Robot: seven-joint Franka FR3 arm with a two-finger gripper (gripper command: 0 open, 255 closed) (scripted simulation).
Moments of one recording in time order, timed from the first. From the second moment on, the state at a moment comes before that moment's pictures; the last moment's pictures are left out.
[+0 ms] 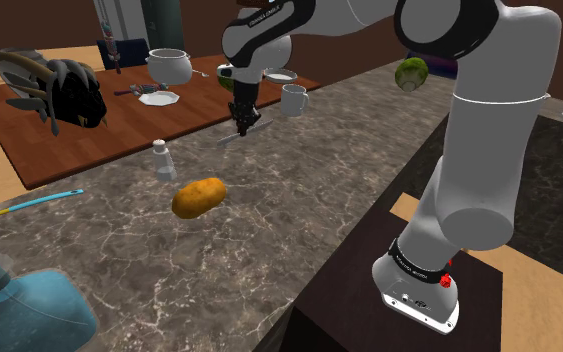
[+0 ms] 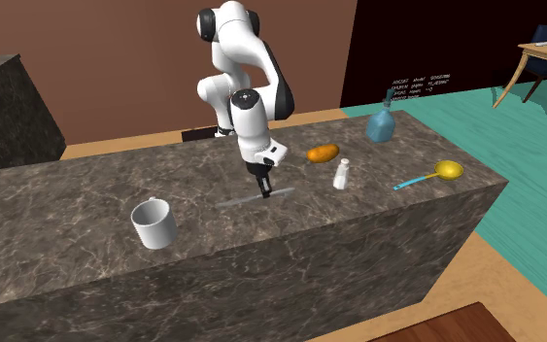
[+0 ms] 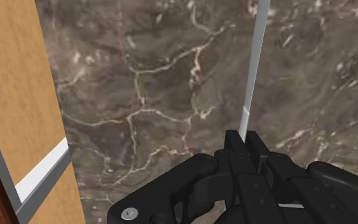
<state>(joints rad) 0.22 0.30 -0.29 -1.85 0.26 2.09 -1.72</state>
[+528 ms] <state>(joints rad) 0.22 0.26 -0.30 -1.80 0.24 2.00 -1.69</state>
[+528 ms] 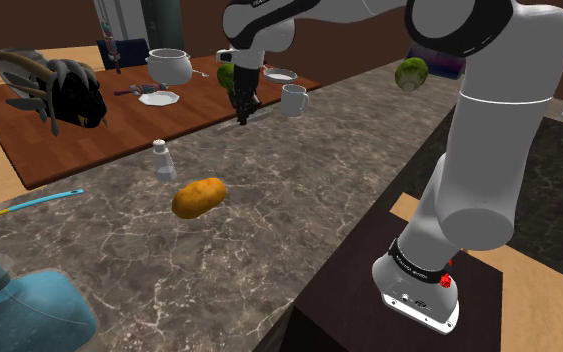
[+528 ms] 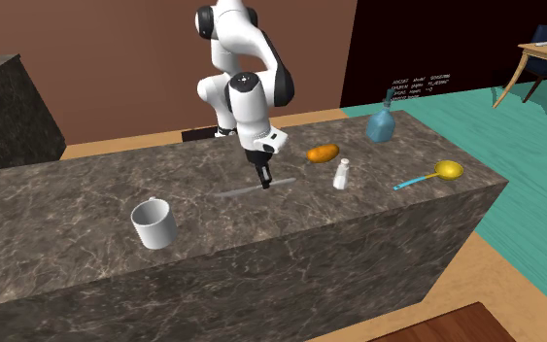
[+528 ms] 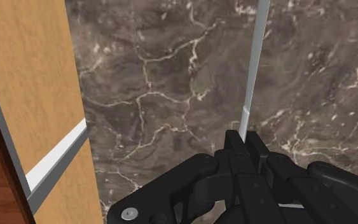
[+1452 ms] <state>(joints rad) 0.22 0.22 -0.31 -1.67 0.21 1.83 -1.66</state>
